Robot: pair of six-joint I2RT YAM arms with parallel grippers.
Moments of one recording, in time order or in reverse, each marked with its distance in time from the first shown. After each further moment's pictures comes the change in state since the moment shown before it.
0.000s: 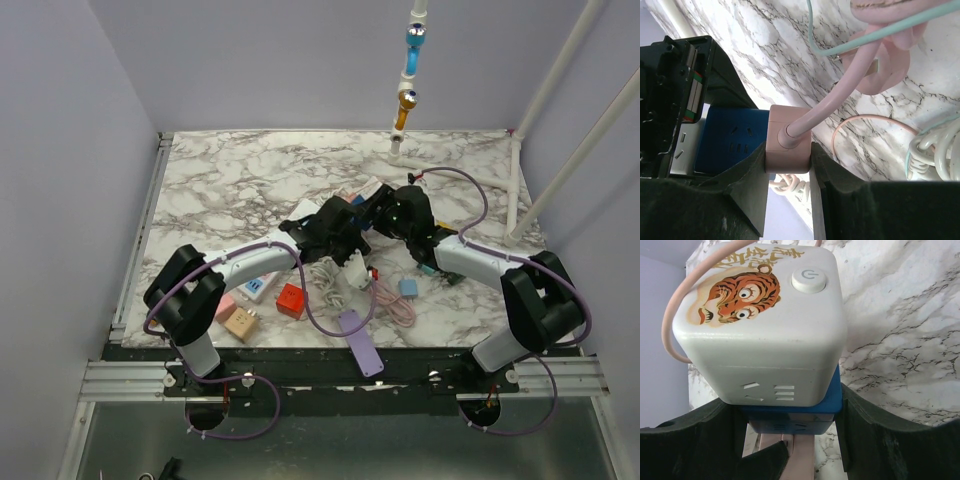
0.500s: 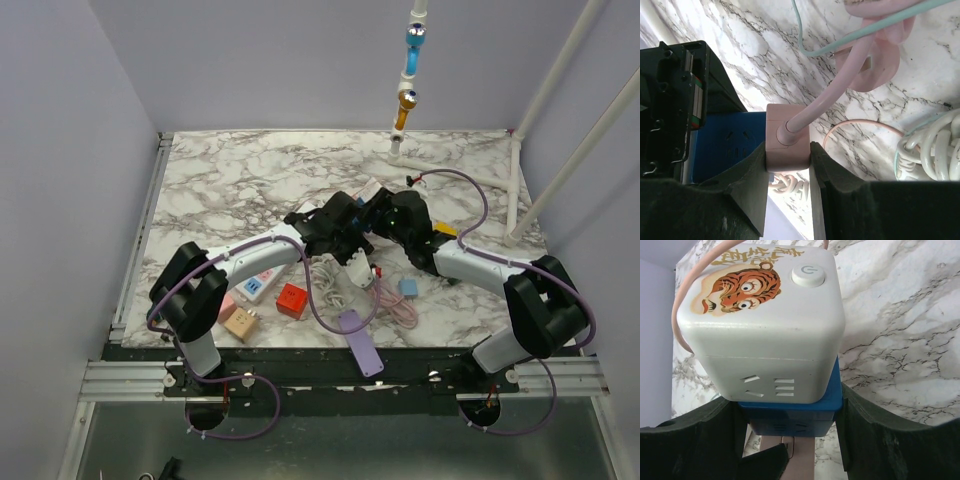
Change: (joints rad) left arm -0.006 0.037 0.113 -0.164 0.037 -0.019; right arm 0.047 -0.040 -0.033 0.017 0.098 -0.062
